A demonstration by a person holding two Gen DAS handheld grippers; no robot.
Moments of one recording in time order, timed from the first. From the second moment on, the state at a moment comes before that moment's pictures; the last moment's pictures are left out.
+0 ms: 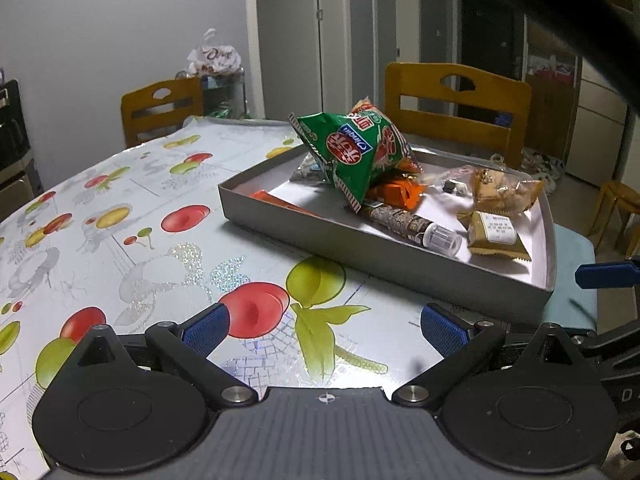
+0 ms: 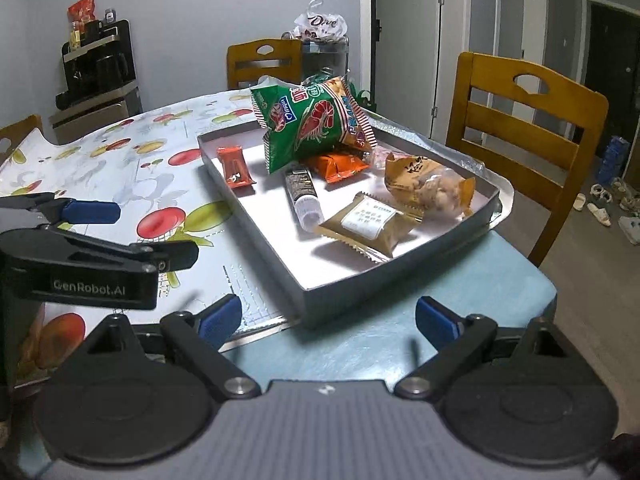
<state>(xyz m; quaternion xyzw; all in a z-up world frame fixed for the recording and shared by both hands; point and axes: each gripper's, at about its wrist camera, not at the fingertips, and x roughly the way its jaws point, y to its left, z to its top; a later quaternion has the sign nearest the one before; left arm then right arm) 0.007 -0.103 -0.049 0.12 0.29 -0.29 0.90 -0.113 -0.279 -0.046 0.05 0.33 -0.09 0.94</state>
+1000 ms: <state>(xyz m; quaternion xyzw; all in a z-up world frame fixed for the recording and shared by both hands) 0.001 -0.096 -0.051 0.11 0.27 -0.30 0.91 -0.117 -0.275 -0.057 0.06 0.31 -0.10 0.95</state>
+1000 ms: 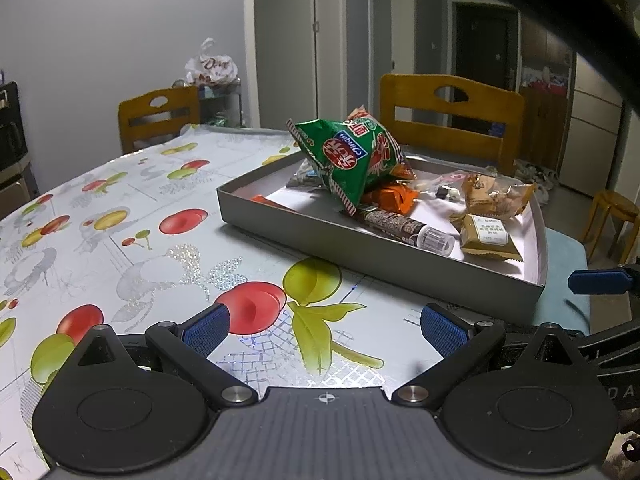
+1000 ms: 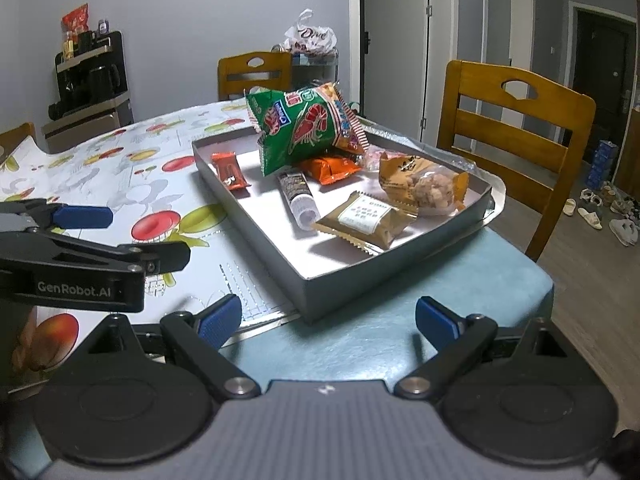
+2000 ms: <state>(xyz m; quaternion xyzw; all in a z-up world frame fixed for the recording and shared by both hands) -0.001 -0.098 -0.054 0.12 0.27 -0.30 0.90 -0.121 -0.273 -0.061 0.06 0.31 -0.10 0.94</state>
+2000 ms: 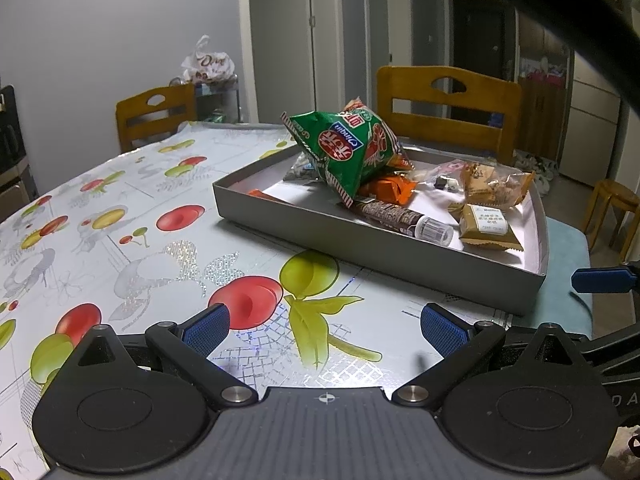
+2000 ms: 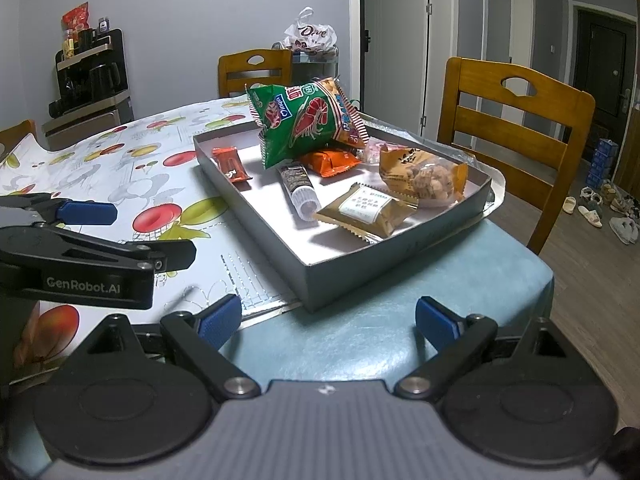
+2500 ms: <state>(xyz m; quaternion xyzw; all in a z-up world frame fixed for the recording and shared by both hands) -0.001 -0.099 -0.054 0.12 0.27 -0.30 0.90 -0.120 -0.273 -0.062 0.06 0.31 -0.10 0.94</state>
